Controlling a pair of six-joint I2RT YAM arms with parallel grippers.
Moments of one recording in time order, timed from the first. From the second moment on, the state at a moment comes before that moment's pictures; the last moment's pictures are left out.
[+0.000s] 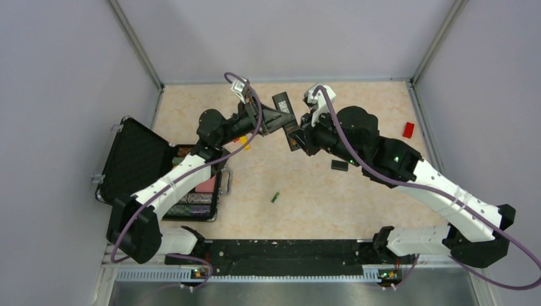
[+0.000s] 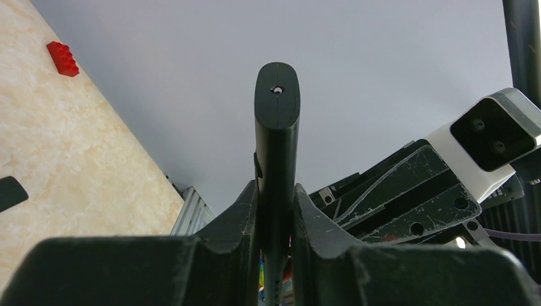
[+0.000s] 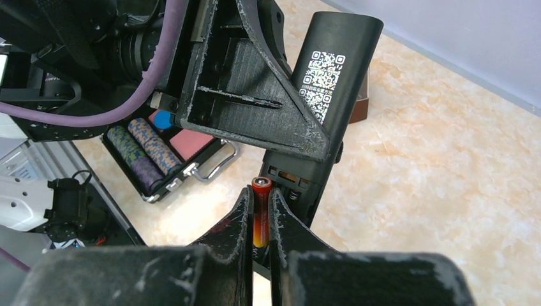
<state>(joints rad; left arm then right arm) -0.53 1.32 0.96 0.70 0.66 -1.35 1.01 1.17 1.46 -0.54 0.19 0.14</state>
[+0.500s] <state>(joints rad) -0.53 1.30 0.94 0.69 0.62 -1.32 1.01 1.19 1.46 -0.57 0.19 0.20</state>
